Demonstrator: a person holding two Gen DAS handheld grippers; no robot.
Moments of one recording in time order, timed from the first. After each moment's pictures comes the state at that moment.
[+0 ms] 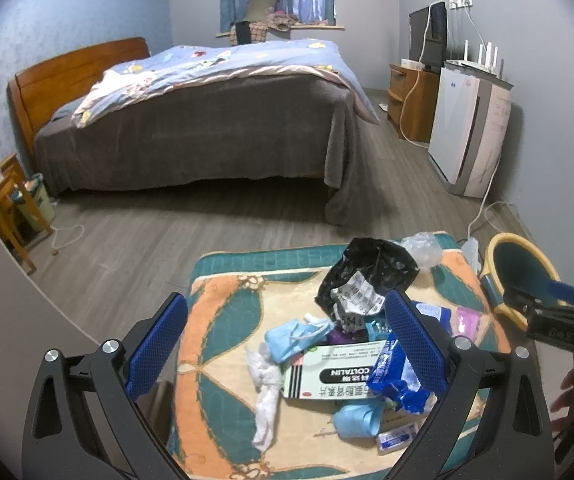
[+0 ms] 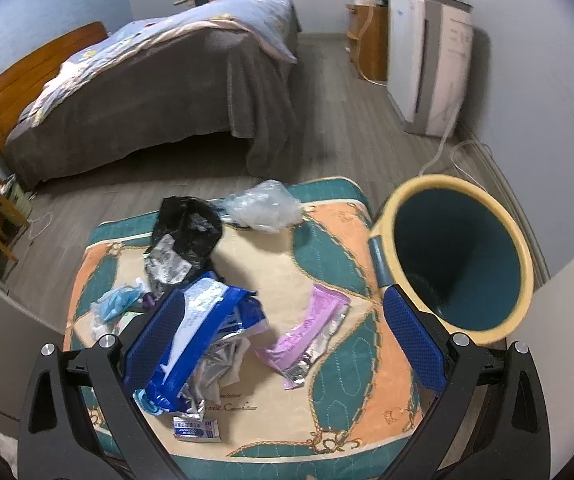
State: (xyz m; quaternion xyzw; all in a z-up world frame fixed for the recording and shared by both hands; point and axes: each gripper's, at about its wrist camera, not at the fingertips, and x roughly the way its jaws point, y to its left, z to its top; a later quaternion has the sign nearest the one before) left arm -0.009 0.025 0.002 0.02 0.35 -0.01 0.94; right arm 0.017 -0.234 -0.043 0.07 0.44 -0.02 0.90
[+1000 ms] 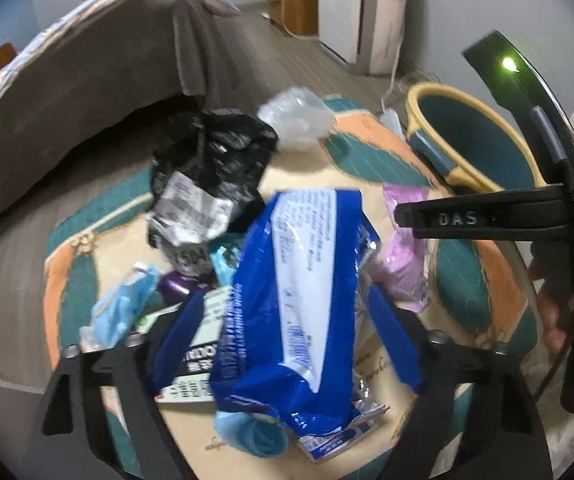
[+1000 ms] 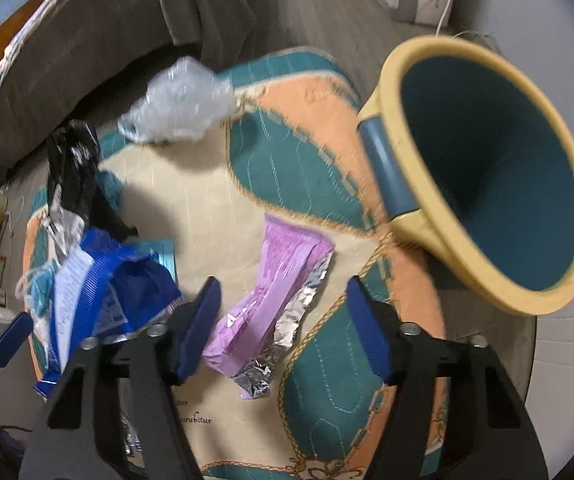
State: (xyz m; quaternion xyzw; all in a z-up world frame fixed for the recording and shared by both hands) left arm 0.032 -0.101 -0.137 0.14 0.48 -0.19 0.85; right arm 0.079 -0.266 -0.167 0.13 0.59 -0.04 0.79
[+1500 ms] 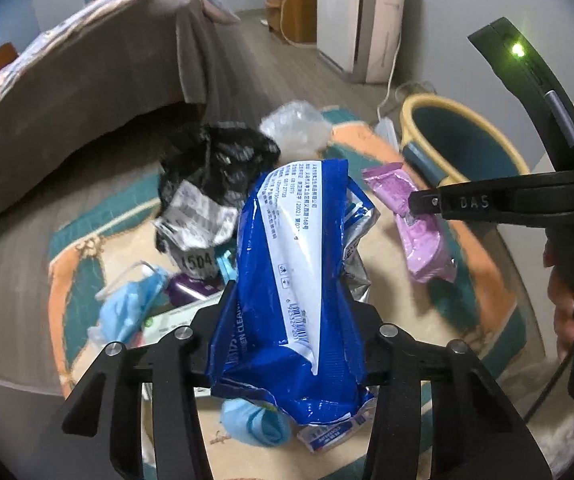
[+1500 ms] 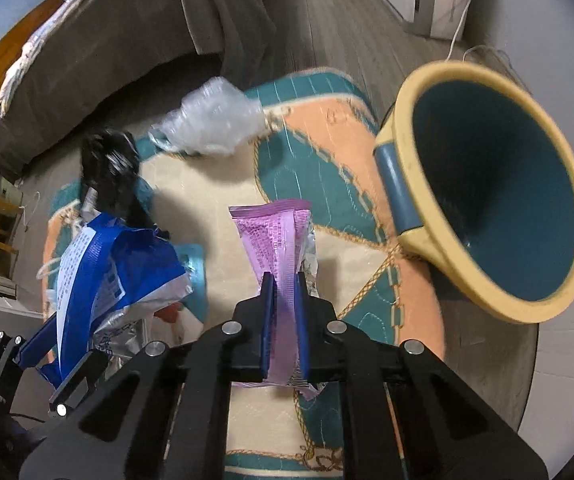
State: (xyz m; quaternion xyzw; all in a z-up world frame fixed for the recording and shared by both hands) left arm 0.021 -0.090 -0.111 0.12 0.46 -0.19 0.86; right arm 0.074 -0.270 -0.126 0.13 0.57 -0.01 0.81
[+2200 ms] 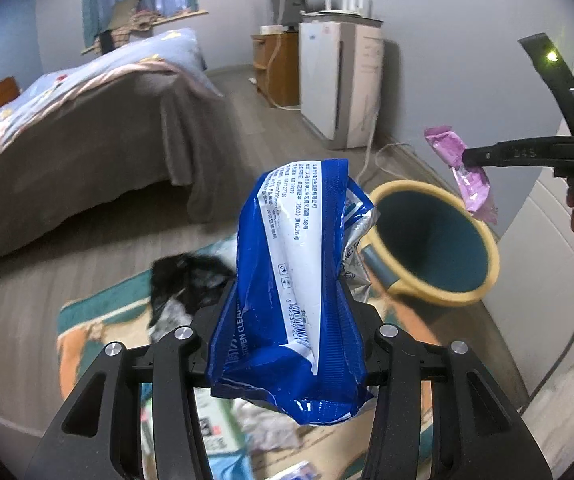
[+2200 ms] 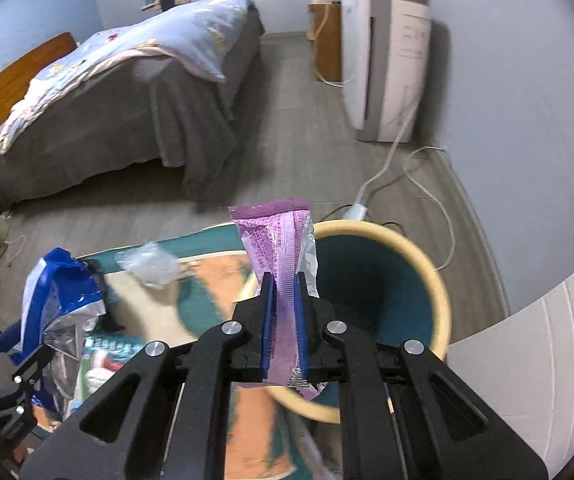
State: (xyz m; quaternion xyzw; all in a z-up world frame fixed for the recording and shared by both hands) left arm 0.032 -0.149 -0.042 0.12 0.37 -0.22 0.89; right arm 0.072 -0.401 -0.014 0.08 0.45 -0.05 0.89
